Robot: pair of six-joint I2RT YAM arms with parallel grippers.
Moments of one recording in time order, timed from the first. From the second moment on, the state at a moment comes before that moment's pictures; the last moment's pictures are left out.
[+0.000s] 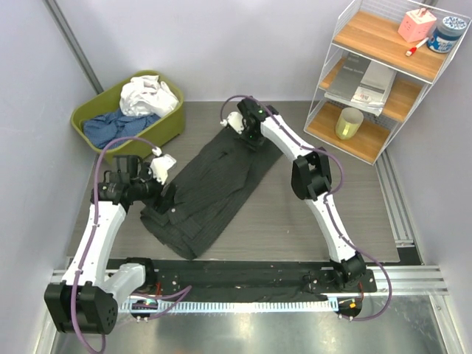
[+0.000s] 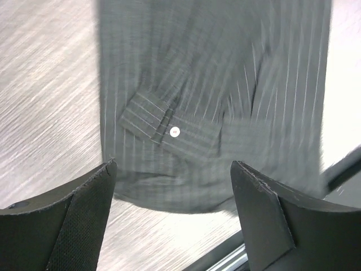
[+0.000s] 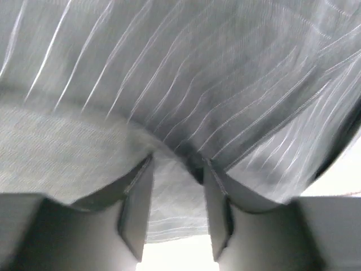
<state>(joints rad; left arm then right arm) -0.03 0.98 0.89 -0.82 0.41 0.49 0.50 2.66 2.61 -1.14 0.10 -0.60</state>
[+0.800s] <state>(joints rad) -0.43 1.55 0.87 -0.75 0.10 0.88 0.26 2.09 1.96 -0.92 -0.28 -0.31</state>
